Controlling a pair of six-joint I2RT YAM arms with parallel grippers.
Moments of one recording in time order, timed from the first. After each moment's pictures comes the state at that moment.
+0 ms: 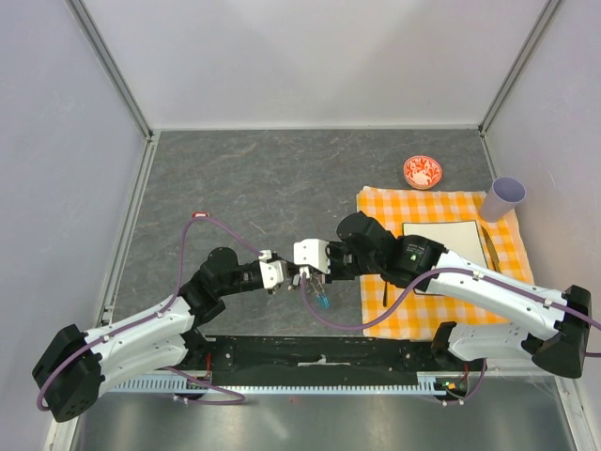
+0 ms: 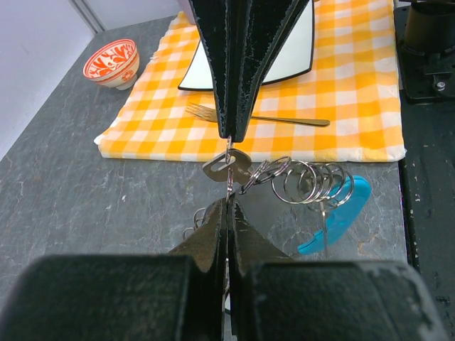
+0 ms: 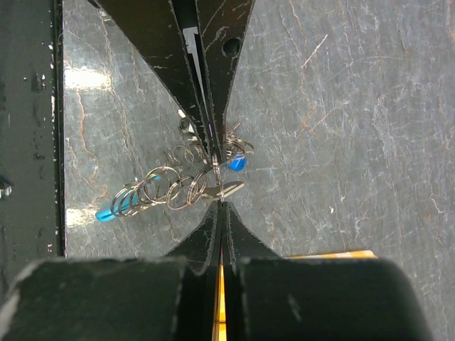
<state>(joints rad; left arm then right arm) -0.81 0.87 0.31 0.47 0.51 0.38 1.05 1.18 1.09 -0.59 -0.15 -0.60</state>
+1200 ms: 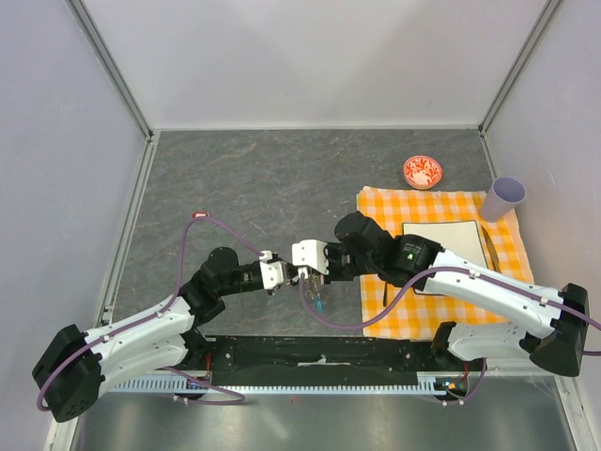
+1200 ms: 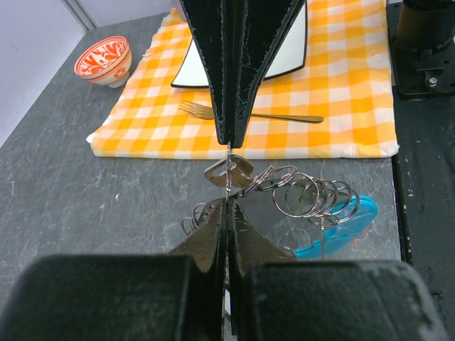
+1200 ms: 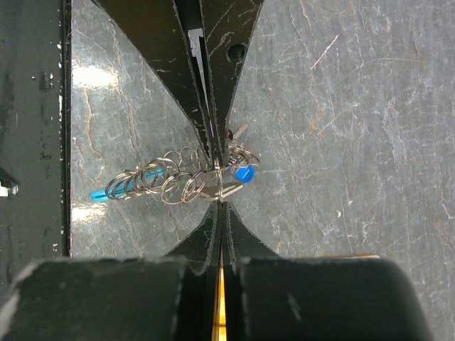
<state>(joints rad) -0.81 0.87 0.31 0.46 0.53 0.38 1.05 1.20 1.09 -0.59 -0.18 -0.60</state>
